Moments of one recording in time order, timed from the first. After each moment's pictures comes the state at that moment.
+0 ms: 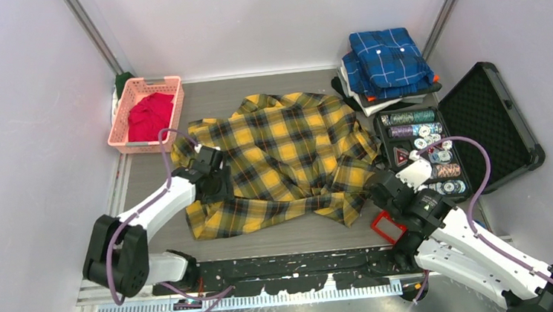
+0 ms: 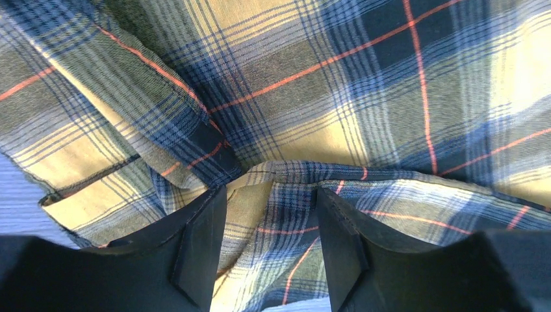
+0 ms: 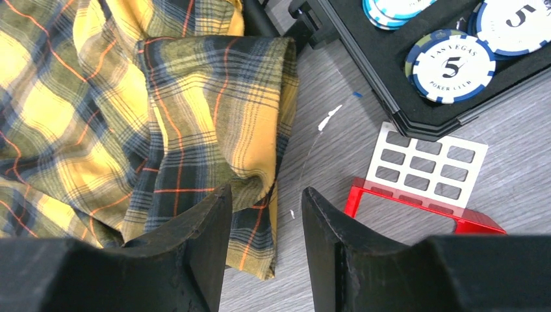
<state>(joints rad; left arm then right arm) -0.42 1.27 0.72 -0.56 -0.09 -0.46 0.74 0.64 0.58 -0.98 0.65 1.26</state>
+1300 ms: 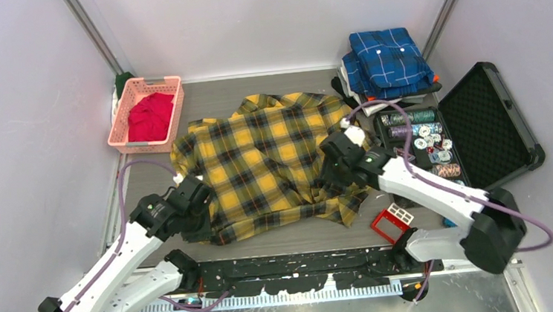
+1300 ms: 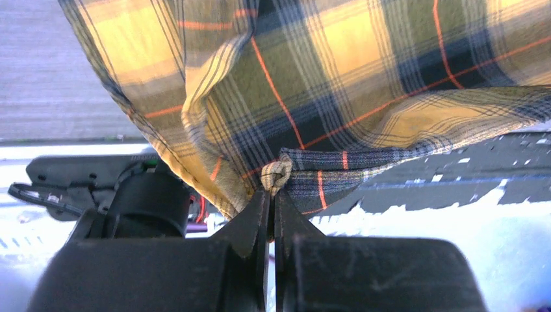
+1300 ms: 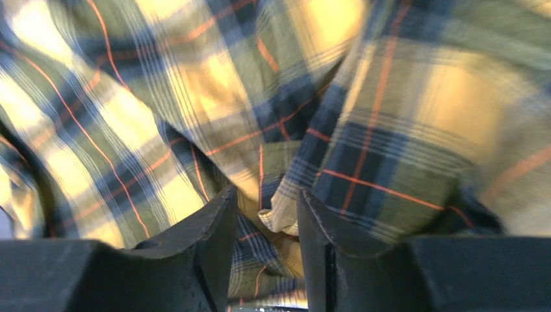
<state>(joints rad) -0.67 0.81 0.83 -1.27 -0.08 -0.76 0.74 1.18 0.91 -0.68 0.34 0.96</state>
